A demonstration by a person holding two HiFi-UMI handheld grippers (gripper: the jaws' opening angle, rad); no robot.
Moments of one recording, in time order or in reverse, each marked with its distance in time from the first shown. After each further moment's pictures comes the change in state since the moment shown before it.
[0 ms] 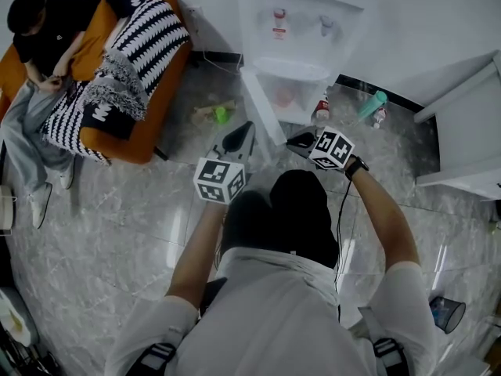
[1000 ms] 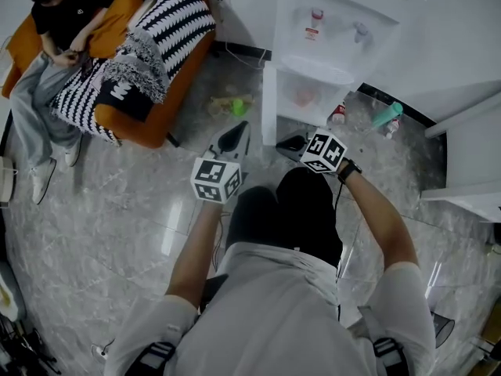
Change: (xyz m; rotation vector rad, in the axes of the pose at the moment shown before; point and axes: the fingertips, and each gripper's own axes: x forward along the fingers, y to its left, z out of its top) left arm -0.050 0.052 -0.010 -0.011 0.003 0.123; right arm 0.057 0.044 0.057 -0.036 -0.038 0.130
